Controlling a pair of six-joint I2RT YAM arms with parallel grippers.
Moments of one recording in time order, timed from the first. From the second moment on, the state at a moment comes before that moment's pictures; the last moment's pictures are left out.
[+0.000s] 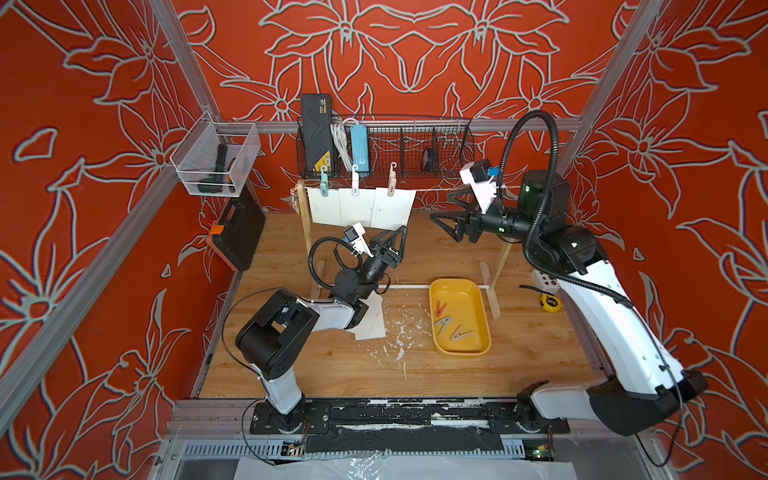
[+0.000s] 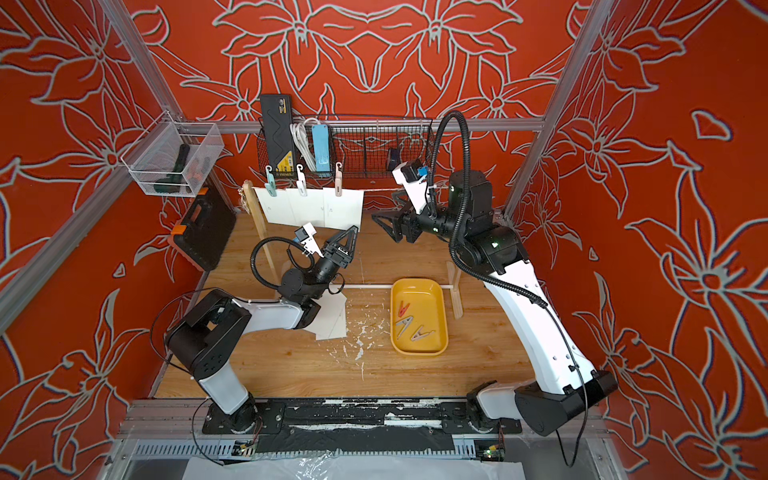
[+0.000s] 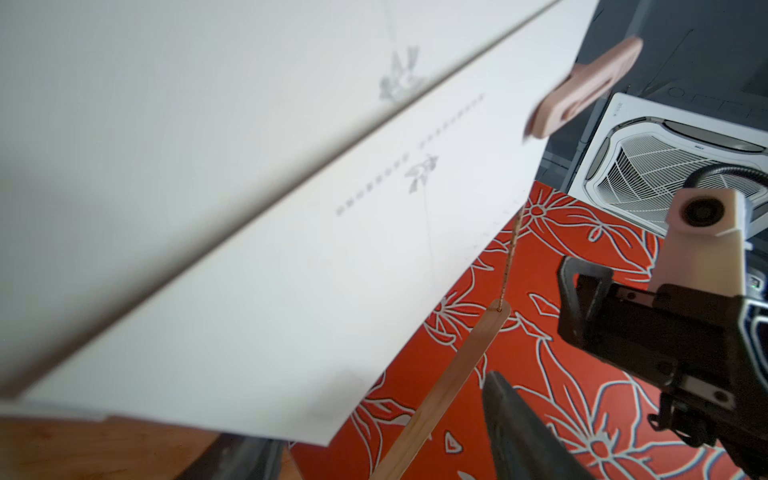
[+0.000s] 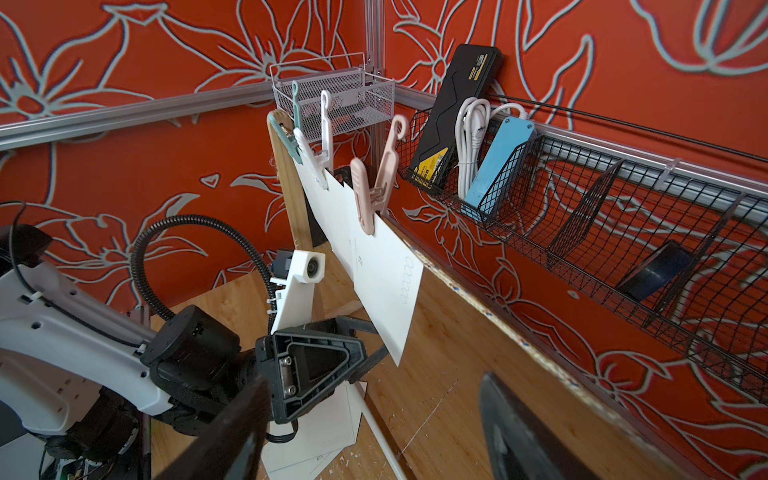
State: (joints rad) left arm -0.56 1.71 0.77 1.52 0.06 -0.89; right arm 0.47 1.35 1.71 -0.58 -0.56 -0.11
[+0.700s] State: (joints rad) left arm -0.57 1.66 0.70 1.52 0.09 -0.94; right arm 0.47 1.36 1.71 -0.57 -0.57 -0.11
